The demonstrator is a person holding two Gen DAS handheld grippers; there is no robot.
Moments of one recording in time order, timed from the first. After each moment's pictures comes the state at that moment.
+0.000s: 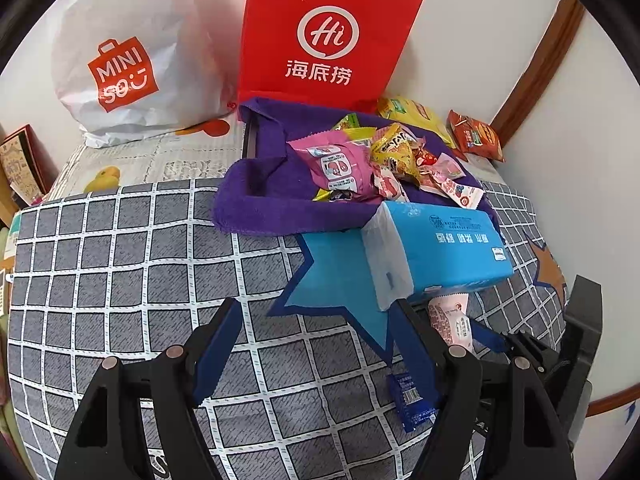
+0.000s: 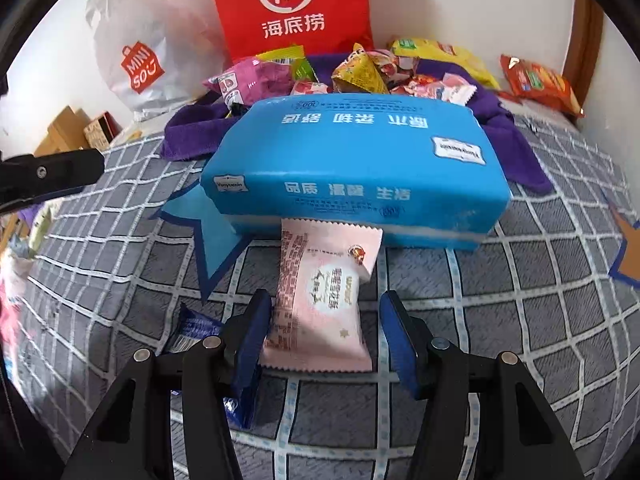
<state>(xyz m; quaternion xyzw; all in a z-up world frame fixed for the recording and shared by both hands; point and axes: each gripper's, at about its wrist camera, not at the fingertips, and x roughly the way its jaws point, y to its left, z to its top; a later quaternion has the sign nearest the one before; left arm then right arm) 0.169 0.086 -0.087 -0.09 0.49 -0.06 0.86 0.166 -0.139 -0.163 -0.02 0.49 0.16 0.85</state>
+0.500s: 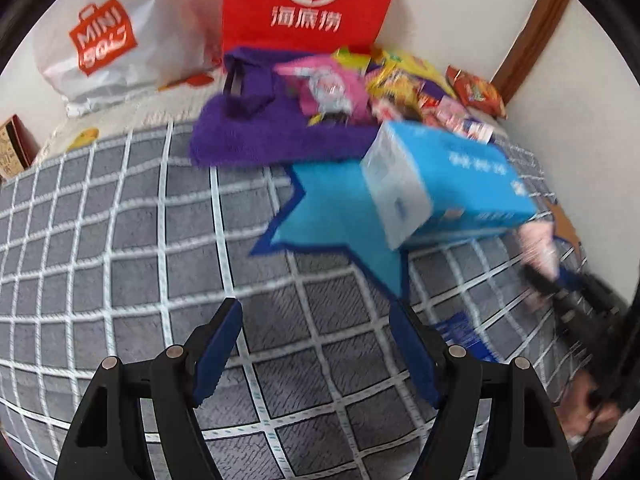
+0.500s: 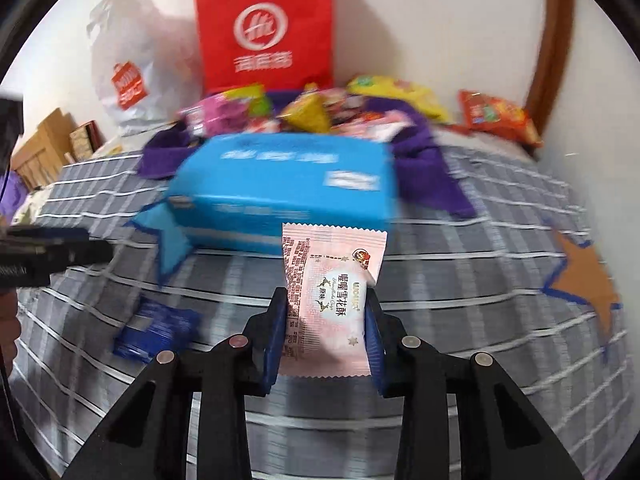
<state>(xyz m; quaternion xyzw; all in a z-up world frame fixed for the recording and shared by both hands) 0.153 0.070 -0.143 -0.07 0.53 -0.06 0.84 0.150 -0.210 -0.141 -0.05 0.43 0.11 0.89</state>
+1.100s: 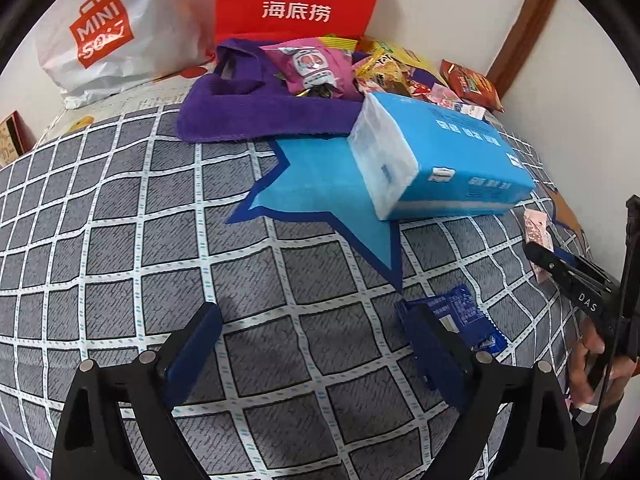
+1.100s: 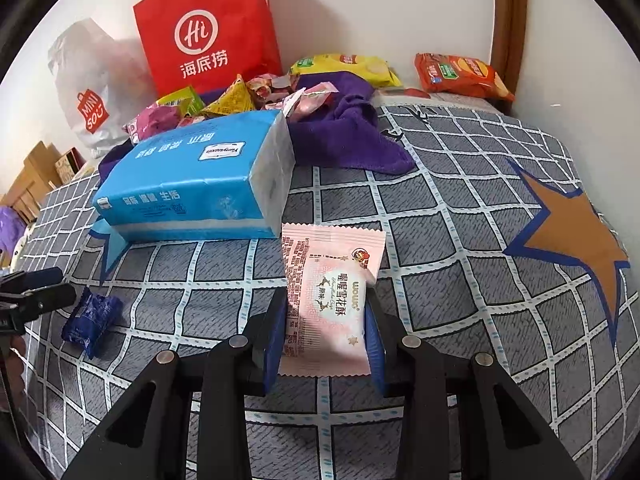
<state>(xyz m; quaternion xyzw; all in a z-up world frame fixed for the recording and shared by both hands) 0.134 0.055 -0.154 -0.06 0.52 -0.07 0.85 0.167 -0.259 -0.173 0.01 0.46 0.11 0.88</state>
